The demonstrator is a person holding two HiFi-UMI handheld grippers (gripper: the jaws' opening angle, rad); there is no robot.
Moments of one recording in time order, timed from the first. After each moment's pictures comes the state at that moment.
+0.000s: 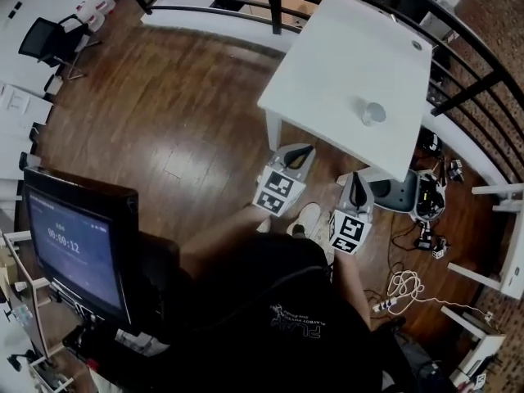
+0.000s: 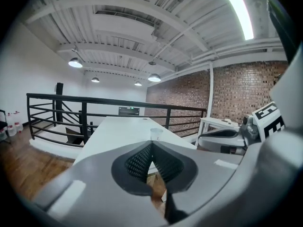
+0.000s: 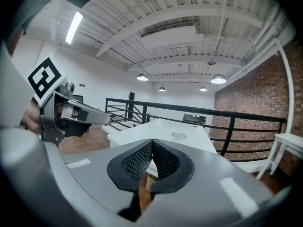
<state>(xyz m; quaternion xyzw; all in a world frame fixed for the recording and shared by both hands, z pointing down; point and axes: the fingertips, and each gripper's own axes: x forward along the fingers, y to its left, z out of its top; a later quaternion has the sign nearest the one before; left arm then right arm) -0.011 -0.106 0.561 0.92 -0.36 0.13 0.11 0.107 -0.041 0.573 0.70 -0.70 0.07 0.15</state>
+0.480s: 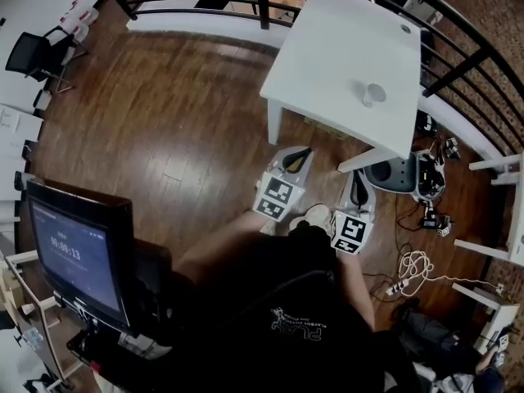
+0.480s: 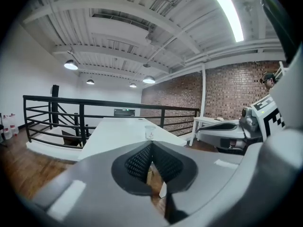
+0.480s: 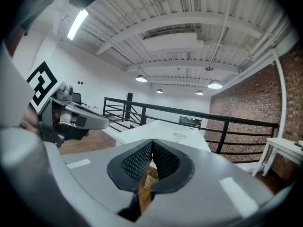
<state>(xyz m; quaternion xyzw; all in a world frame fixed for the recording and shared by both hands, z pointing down) -0.050 -0.055 0.563 0.93 -0.33 0.12 0.09 0.062 0.009 0.559 0.71 -0.68 0.05 0.15</state>
